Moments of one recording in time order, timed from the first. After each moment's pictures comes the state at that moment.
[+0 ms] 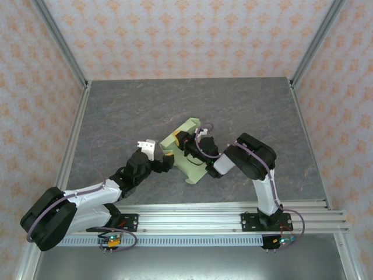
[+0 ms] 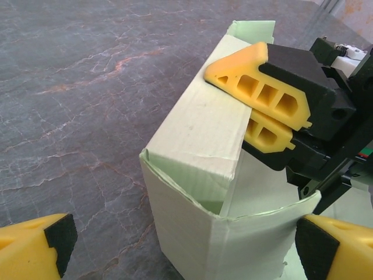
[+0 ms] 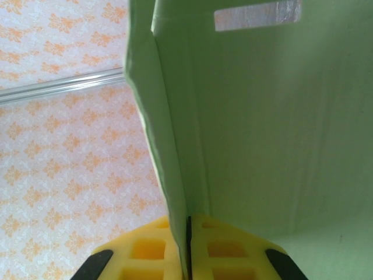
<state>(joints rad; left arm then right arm) -0.62 1.10 0.25 0.43 -0.18 -0.36 0.77 2.07 0.75 1.29 -0.13 1.72</state>
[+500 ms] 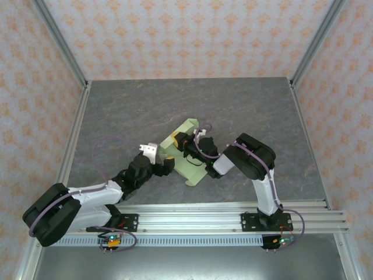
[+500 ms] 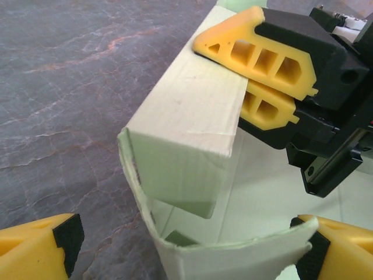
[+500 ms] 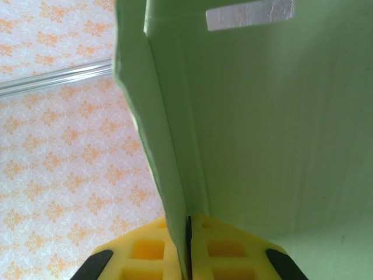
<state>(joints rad) -0.66 1.13 0.20 0.48 -0.21 -0.36 0.78 2.07 0.75 1.29 -0.16 1.74</state>
